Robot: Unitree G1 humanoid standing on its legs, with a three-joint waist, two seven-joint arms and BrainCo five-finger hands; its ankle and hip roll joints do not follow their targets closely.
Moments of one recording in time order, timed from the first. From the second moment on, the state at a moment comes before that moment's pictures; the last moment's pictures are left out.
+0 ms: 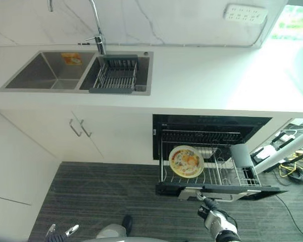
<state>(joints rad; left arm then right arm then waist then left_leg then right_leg) 0.34 0.31 -0.08 0.88 -0.22 -0.26 0.30 -0.10 -0.31 0.03 0.91 0.71 0.15 -0.28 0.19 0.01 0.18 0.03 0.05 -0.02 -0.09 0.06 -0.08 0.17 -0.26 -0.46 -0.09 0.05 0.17</state>
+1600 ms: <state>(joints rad) 0.28 0.39 -0.03 0.51 -0.30 -0.20 0.05 -0.07 -0.47 0.00 -0.08 0.27 0.35 -0.27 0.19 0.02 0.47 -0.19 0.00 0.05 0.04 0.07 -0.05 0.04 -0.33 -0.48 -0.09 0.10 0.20</state>
